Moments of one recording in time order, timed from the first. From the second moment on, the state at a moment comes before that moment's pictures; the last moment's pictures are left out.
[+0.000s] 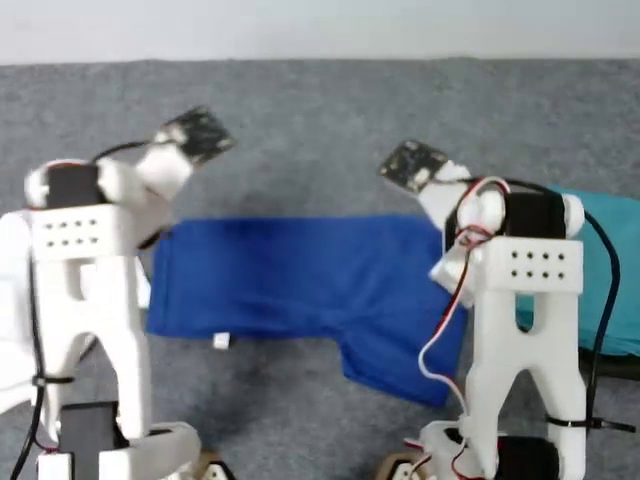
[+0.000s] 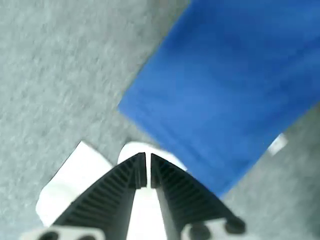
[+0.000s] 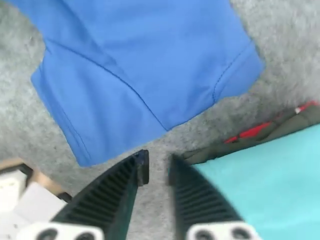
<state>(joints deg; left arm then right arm) -5.5 -9.7 2.2 92.0 -42.4 -0.5 -21.3 8.9 97.8 46.8</state>
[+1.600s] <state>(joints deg) 54.2 33.4 -4.3 80.3 -11.9 50.1 -30.2 8.9 100.2 47.5</state>
